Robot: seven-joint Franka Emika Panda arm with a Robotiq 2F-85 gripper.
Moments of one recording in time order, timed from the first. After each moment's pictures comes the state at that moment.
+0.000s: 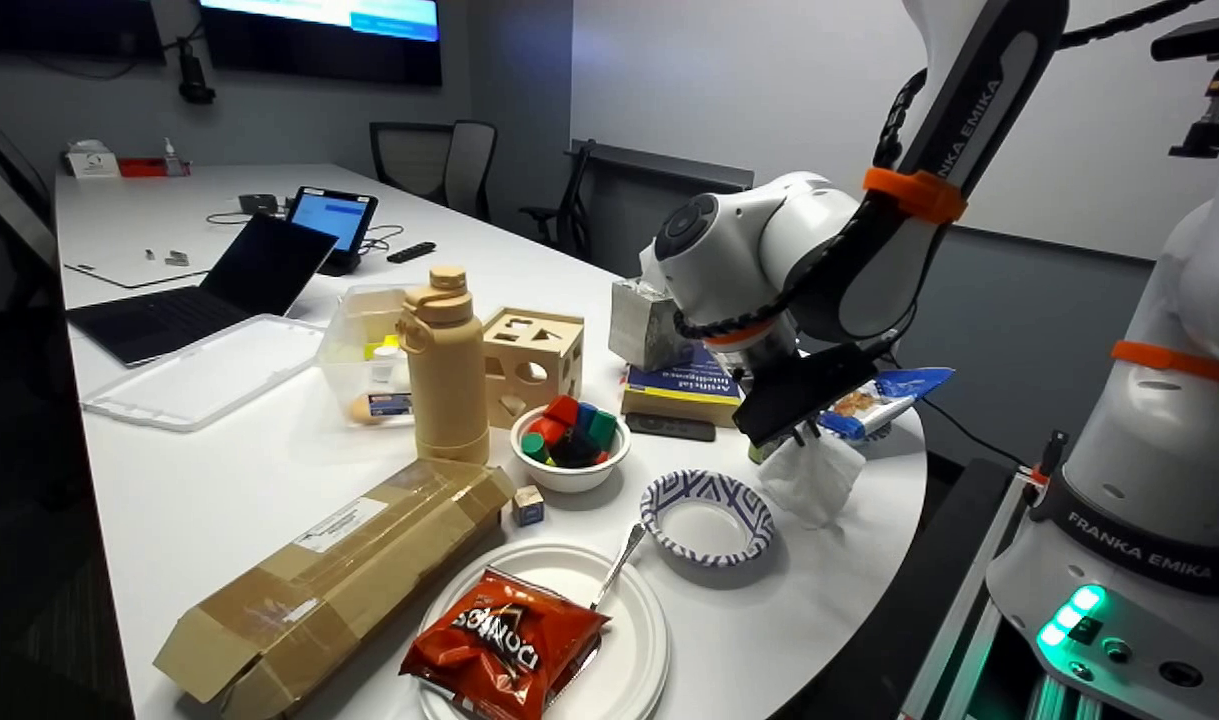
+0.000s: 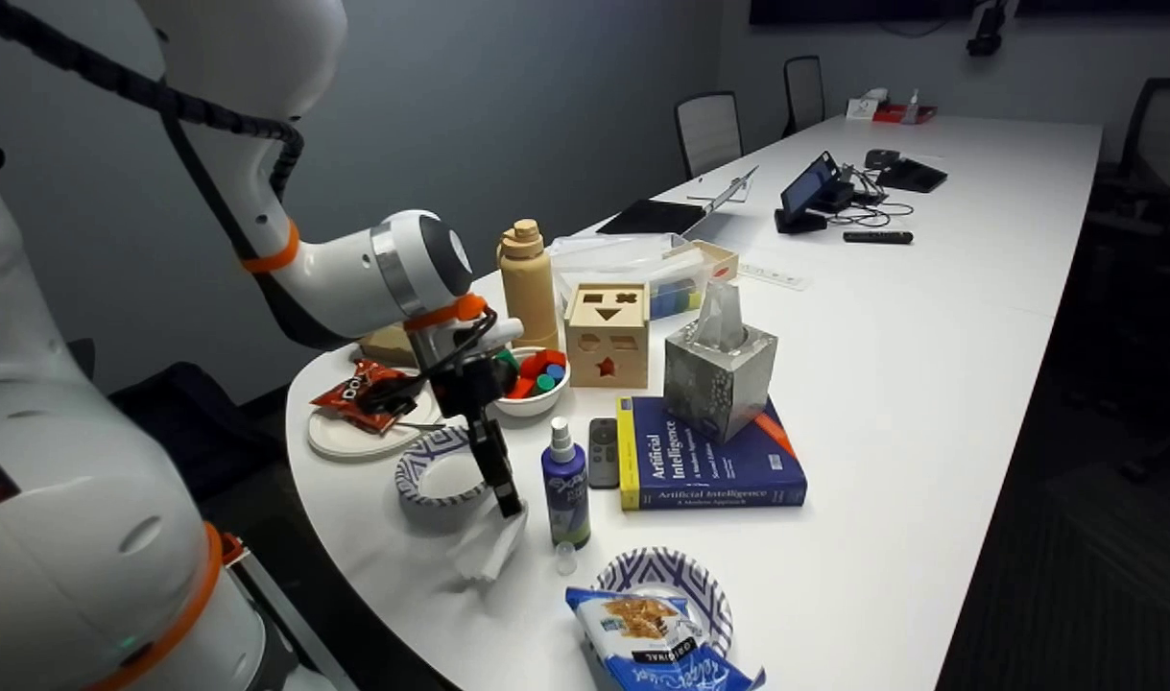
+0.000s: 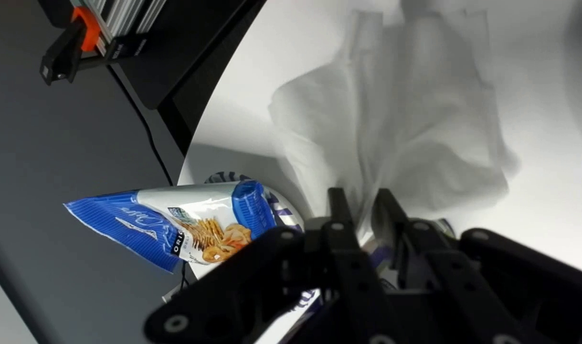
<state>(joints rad) 0.10 0.04 0.22 -2.72 -0.70 2.20 1.48</state>
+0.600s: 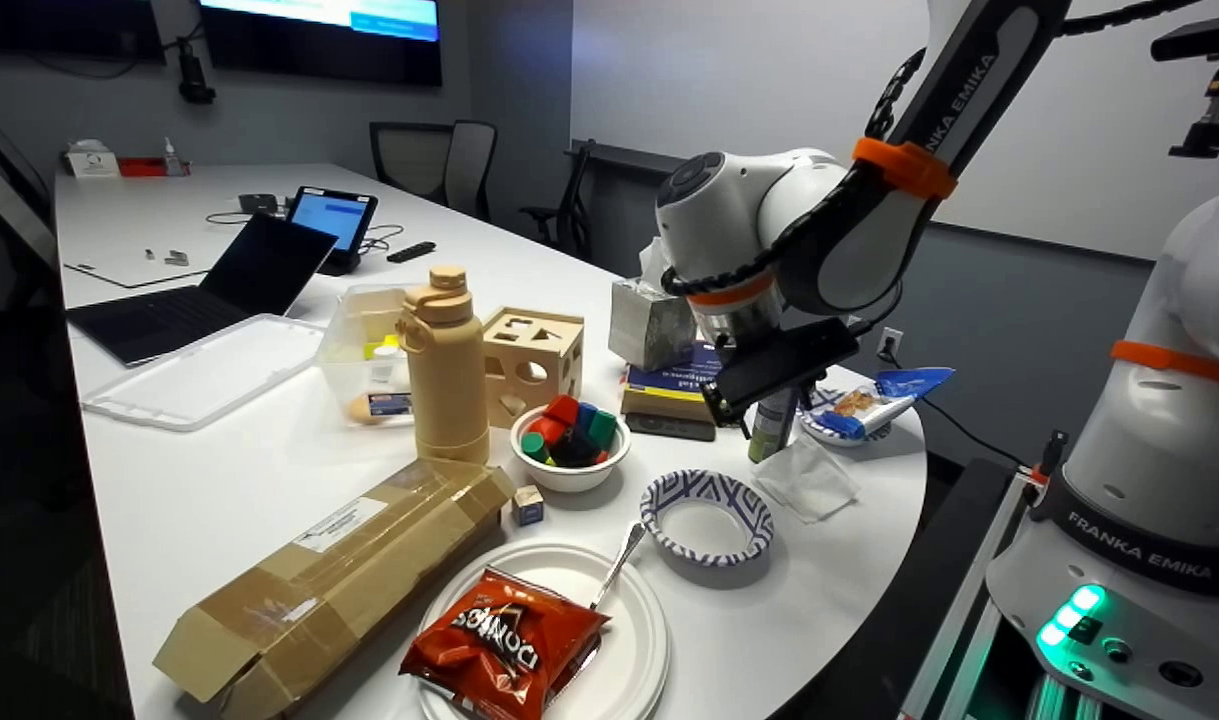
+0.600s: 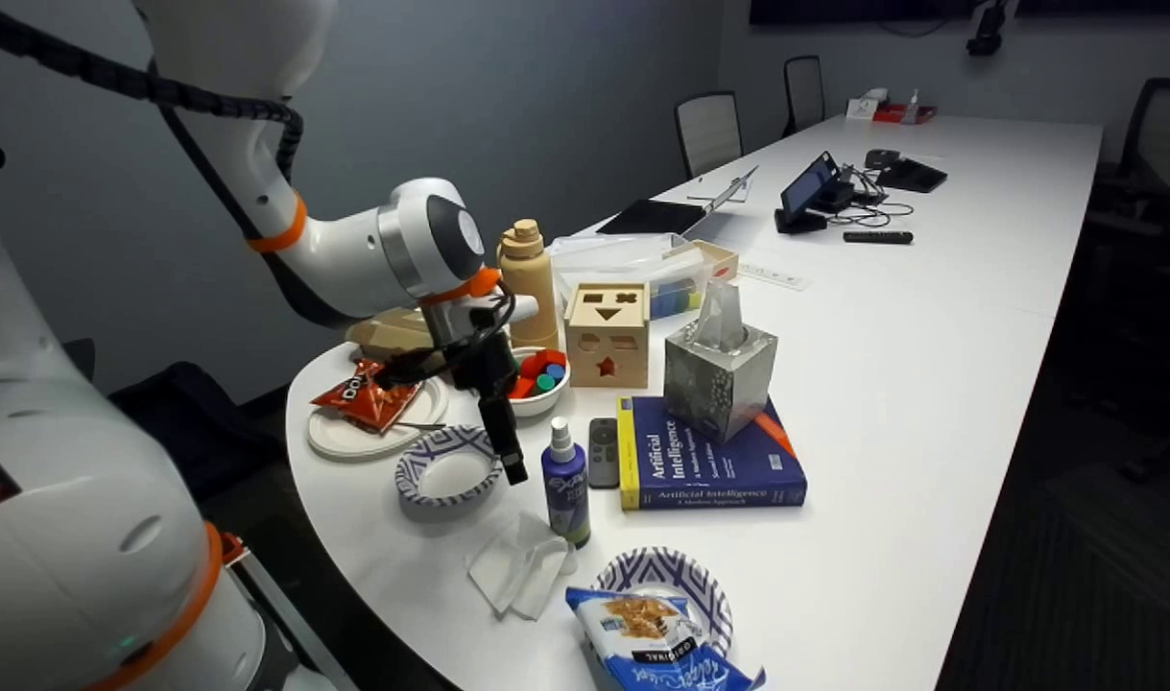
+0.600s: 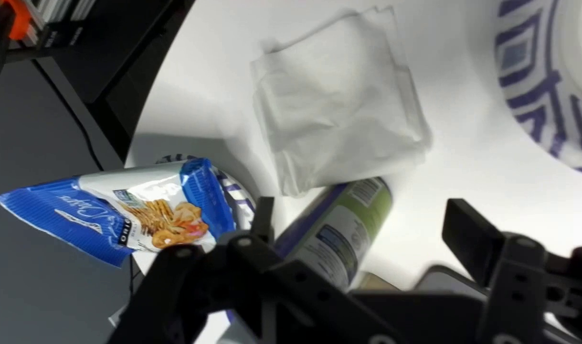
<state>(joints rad) 0.10 -0.02 0.17 -2.71 -0.61 2.31 1.37</state>
